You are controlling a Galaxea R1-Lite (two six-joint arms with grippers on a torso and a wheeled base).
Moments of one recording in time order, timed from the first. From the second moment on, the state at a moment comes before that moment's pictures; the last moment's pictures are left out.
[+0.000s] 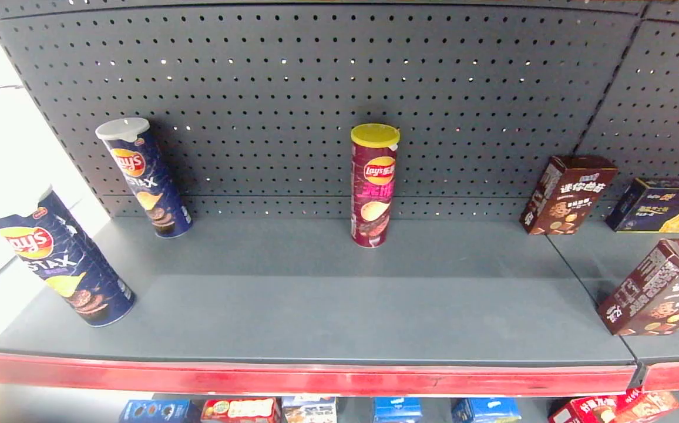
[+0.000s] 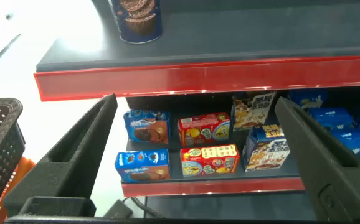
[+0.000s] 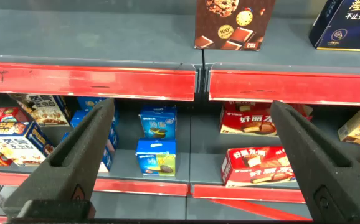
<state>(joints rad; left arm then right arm) 0.00 0.00 0.00 0.00 -0.04 0.03 0.00 0.00 0.00 0.01 0.03 -0.01</state>
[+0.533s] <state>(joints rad) 0.00 0.00 0.00 0.00 -0.04 0.04 0.00 0.00 0.00 0.01 0.04 -0.01</state>
